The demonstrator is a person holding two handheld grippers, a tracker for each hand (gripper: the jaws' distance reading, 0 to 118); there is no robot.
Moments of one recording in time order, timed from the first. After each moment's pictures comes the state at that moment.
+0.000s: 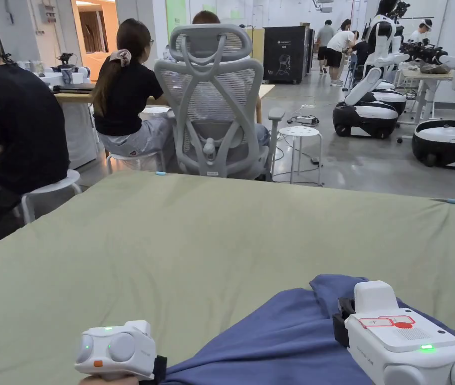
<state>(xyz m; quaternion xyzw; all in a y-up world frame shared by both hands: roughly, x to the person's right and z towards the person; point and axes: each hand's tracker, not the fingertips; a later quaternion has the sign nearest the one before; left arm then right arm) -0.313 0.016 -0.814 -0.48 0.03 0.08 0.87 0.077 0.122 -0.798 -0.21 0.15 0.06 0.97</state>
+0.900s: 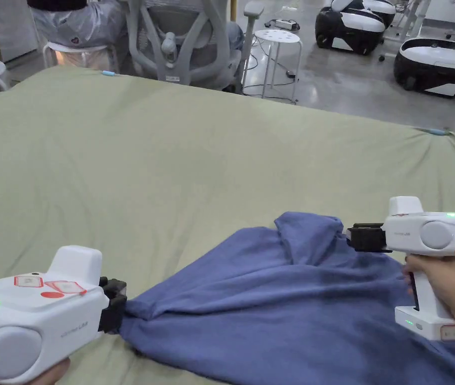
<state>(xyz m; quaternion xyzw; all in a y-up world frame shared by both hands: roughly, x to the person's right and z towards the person) -0.242 0.095 -0.786 -0.36 -0.05 0.01 0.93 0.222 0.035 -1.072 -0.39 0.11 0.06 0.91</state>
